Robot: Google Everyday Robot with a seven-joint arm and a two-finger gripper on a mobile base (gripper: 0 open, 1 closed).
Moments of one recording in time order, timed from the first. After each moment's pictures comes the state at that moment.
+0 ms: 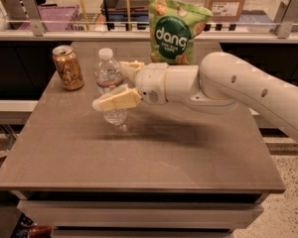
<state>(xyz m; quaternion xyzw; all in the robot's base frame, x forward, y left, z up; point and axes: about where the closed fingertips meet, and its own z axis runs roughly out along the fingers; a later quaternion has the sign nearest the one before) 0.553 0.091 0.900 -0.48 0.60 0.36 0.52</state>
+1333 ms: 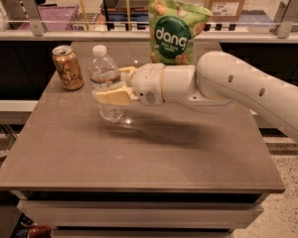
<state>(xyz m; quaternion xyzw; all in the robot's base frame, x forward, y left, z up) 0.543 0.101 0.904 -0.49 0.59 0.37 0.52</state>
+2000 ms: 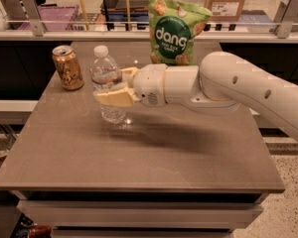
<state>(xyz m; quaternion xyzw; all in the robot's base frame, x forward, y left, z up) 0.536 0.096 0.907 -0.49 0.60 0.36 0.52</state>
